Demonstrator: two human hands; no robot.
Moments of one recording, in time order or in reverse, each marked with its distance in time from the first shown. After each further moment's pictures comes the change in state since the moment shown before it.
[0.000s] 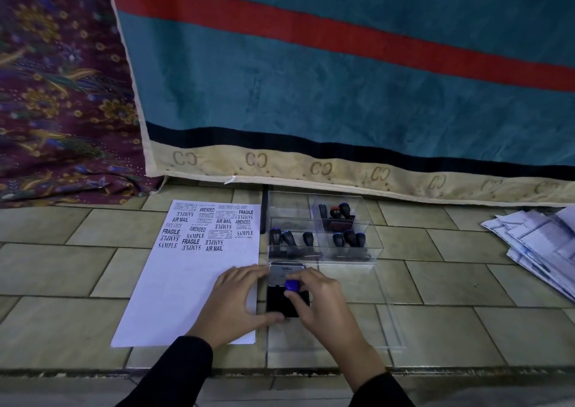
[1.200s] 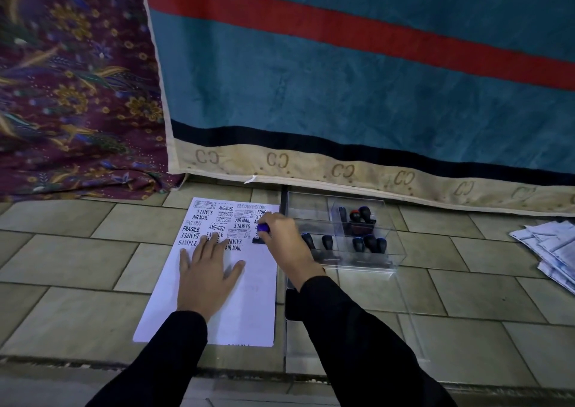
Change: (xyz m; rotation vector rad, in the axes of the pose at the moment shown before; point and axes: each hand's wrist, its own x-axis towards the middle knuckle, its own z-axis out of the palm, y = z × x) left_hand 0.015 -0.067 -0.029 0.363 0.206 -0.387; right_hand 0.137 -0.023 0.071 -0.135 -0.122 0.025
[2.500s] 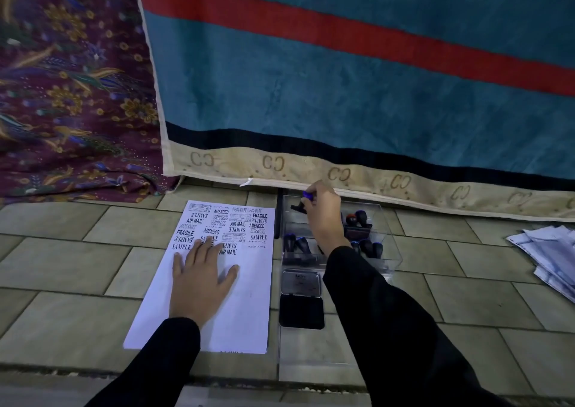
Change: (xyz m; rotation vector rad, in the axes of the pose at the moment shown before) left_hand -0.002 0.003 -0.002 0.019 0.027 0.001; right_hand 0.033 0.058 -0.056 0.183 0.357 0.221
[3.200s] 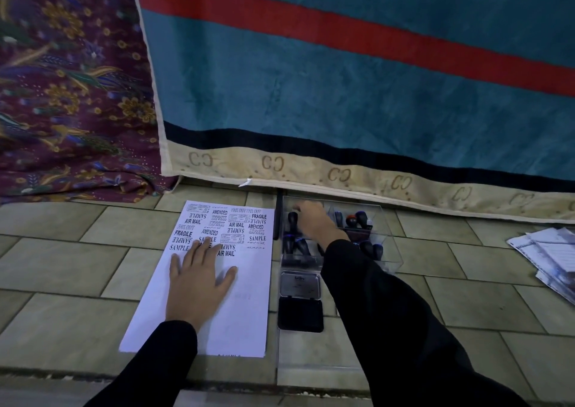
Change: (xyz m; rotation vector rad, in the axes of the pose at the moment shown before) left_hand 0.001 -0.003 0.001 -0.008 -0.005 0.002; right_hand 0.014 0.010 0.018 -0.371 -0.465 0.050
